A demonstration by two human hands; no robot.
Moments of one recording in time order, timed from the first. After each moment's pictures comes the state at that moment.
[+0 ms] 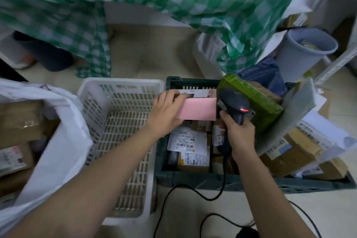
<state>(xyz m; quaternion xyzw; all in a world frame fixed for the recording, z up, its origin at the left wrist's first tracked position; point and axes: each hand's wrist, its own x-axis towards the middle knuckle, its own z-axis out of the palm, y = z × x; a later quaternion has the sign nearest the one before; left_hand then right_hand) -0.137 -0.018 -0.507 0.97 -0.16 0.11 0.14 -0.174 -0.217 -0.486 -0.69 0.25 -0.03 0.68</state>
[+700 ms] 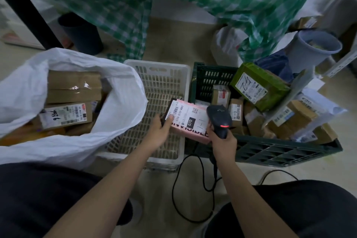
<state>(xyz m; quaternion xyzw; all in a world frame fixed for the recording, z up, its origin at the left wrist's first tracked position) -0.337 0.061 -0.484 0.80 0.20 -0.12 0.55 -0.338 -0.123 -0.493 -0.72 0.25 0.00 0.64</state>
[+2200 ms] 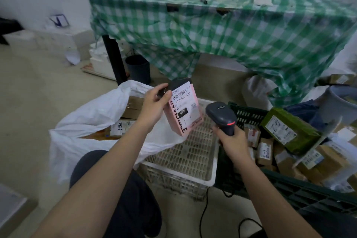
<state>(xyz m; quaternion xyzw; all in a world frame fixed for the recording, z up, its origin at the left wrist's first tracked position) -0.375 0.178 -0.322 0.74 0.15 0.18 0.63 -0.361 -0.059 -0.359 -0.76 -0.02 0.06 0.64</state>
